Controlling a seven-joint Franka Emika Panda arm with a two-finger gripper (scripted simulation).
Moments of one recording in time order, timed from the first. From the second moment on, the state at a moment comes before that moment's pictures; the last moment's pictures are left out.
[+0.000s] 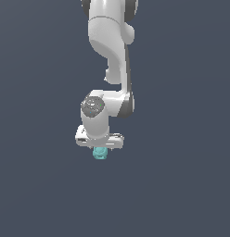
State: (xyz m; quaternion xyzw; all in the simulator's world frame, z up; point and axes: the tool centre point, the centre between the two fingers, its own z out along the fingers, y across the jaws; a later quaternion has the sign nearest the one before) arm 0.054 -0.065 0.069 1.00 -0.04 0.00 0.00
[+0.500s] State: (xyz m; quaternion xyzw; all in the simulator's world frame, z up) arm 0.054 -0.066 0.040 1.00 -0.04 0.00 0.00
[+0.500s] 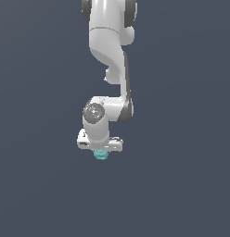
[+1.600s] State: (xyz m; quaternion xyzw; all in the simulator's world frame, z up) arm 0.054 -0.074 0.079 1.00 -0.04 0.00 0.00
